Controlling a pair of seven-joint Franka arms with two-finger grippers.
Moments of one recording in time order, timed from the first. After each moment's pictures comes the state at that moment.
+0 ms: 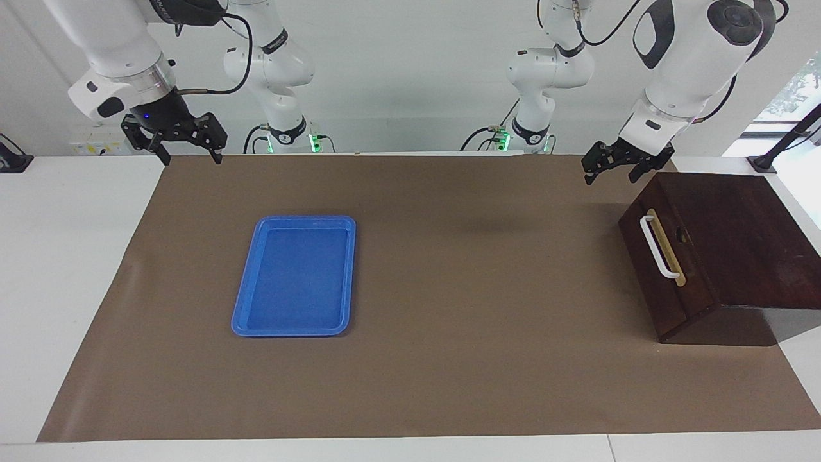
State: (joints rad) left arm -0.11 -0.04 -0.02 -1.69 -0.02 1.56 -0.09; right arm -0.04 -0.04 0.02 -1.57 -0.02 1.47 -0.04
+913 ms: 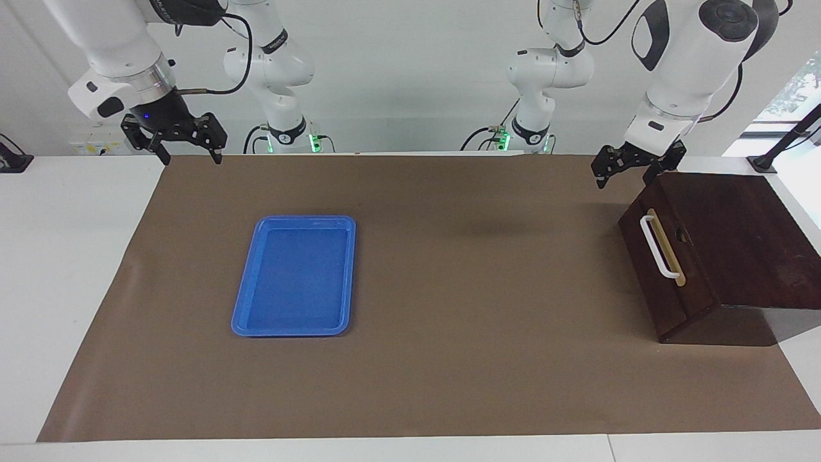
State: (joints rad) left arm -0.13 -0.03 -0.03 -1.70 0.15 1.64 -0.09; right arm -0.04 -0.04 0.02 -1.57 -0.02 1.47 -0.04
